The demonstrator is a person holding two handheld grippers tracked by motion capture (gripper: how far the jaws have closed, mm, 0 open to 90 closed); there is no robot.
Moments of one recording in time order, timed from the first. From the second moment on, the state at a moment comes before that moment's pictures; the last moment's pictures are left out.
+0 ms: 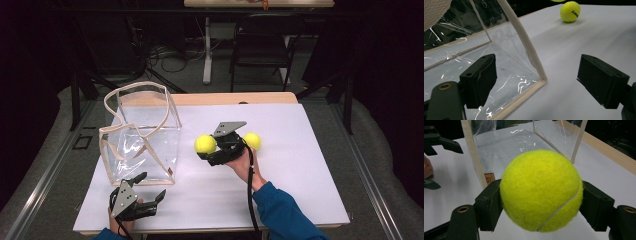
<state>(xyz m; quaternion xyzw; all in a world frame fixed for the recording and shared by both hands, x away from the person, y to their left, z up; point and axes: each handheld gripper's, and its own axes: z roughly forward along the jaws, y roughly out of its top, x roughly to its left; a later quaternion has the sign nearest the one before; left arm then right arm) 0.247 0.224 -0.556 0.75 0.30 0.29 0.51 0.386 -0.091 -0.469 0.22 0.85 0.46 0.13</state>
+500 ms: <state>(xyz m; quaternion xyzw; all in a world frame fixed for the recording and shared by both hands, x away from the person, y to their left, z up) 0.247 0.225 -0.556 0.75 0.30 0.29 0.52 0.394 -0.085 -0.462 0.22 0.85 0.46 0.12</state>
